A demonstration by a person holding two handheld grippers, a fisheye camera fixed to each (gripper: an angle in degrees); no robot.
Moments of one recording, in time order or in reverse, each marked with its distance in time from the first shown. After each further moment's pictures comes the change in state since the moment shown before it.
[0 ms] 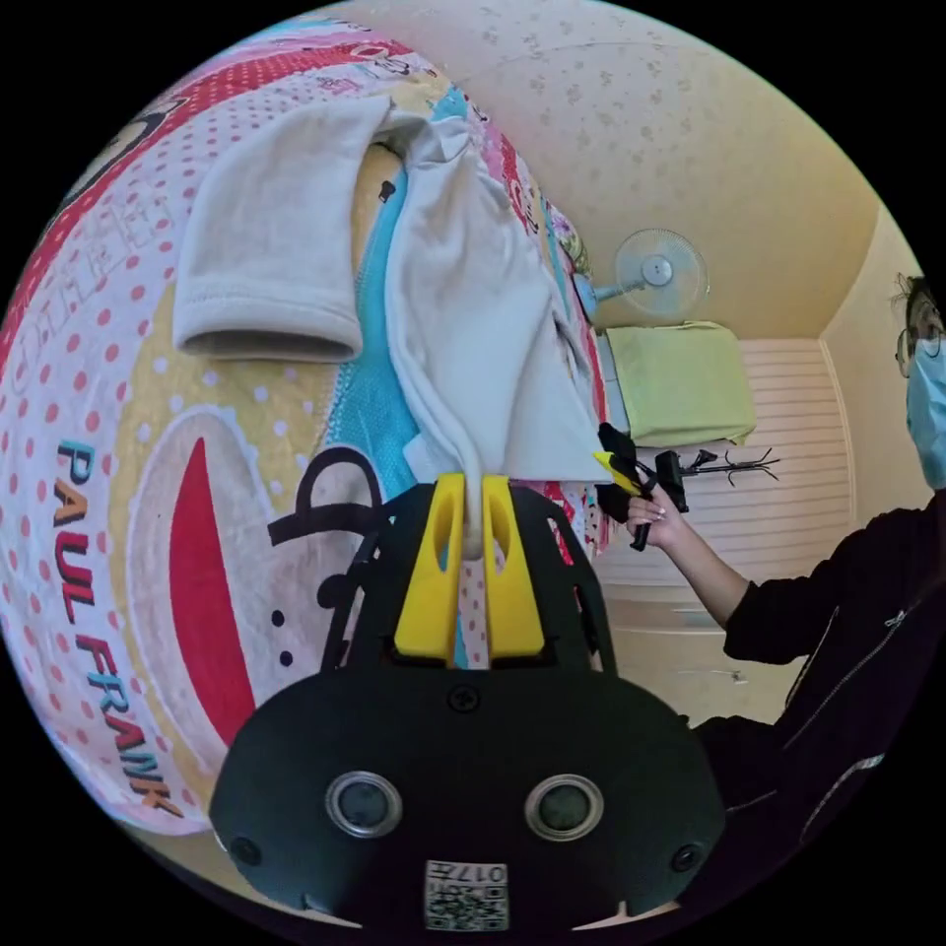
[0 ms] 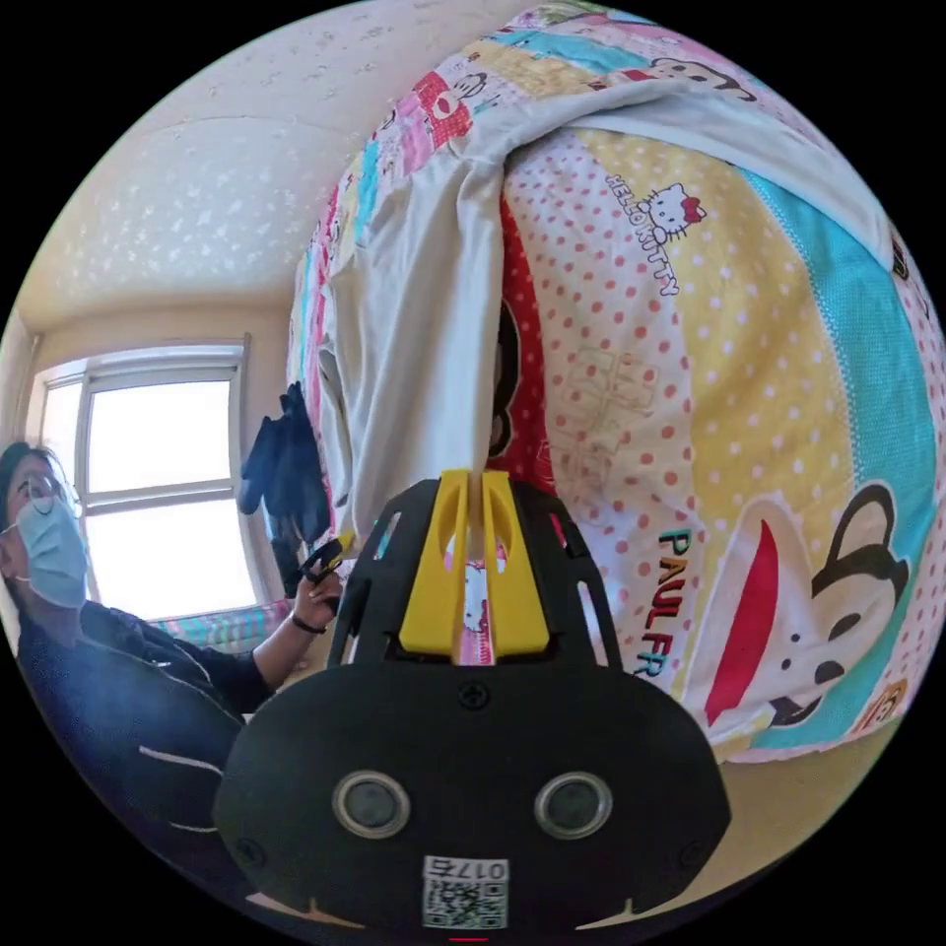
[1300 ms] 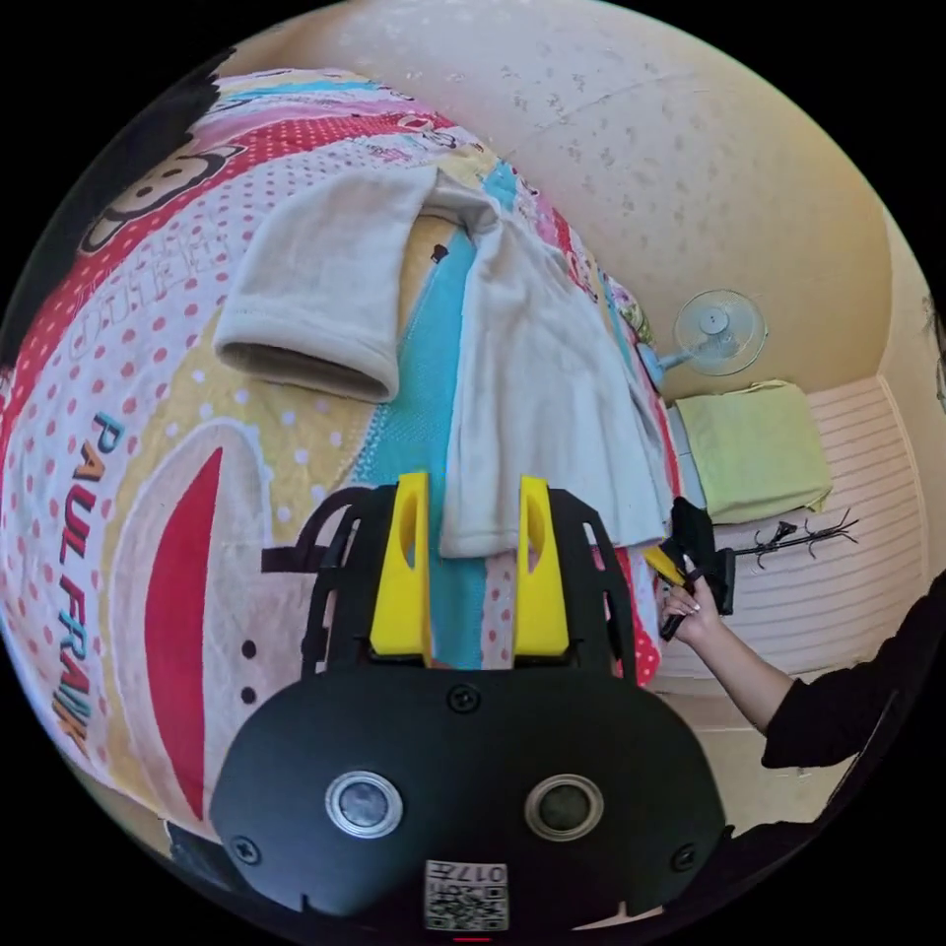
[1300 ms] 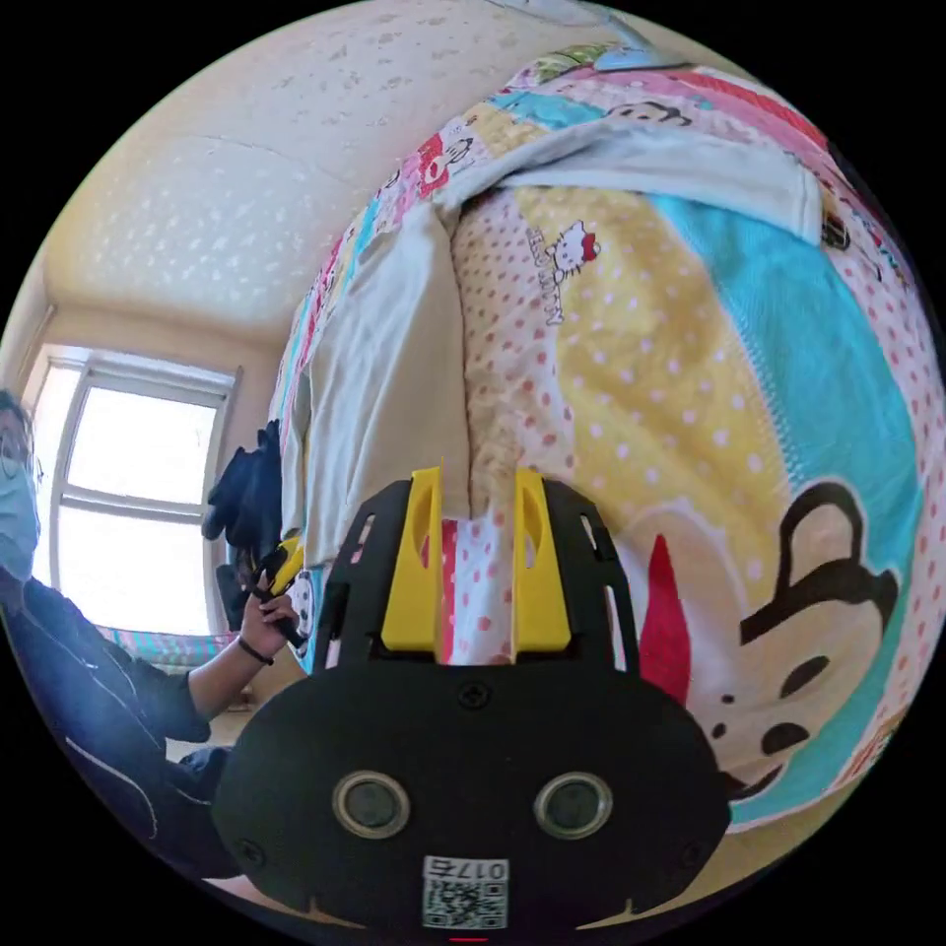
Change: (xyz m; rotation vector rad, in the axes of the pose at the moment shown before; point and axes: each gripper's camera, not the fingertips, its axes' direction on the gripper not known) left arm 0.027 0.000 0.042 0.265 -0.220 -0.050; right arm 0.104 0.086 0.001 0.217 0.078 -0.060
